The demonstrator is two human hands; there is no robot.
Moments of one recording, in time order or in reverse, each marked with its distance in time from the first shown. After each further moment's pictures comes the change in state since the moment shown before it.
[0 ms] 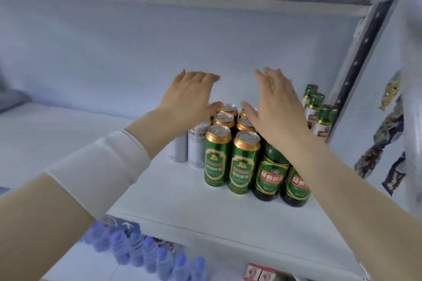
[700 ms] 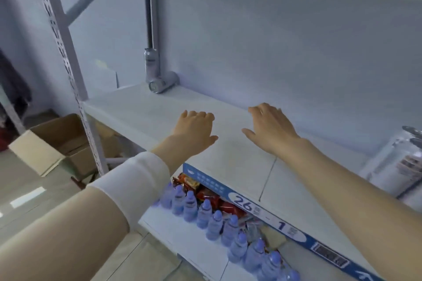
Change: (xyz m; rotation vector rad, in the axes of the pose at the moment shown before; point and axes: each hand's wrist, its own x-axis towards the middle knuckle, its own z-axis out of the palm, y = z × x) left_hand -0.213 -0.457 -0.002 0.133 -0.345 -0.417; right_hand 0.100 -0.465 0.184 0.024 -0.461 -0.307
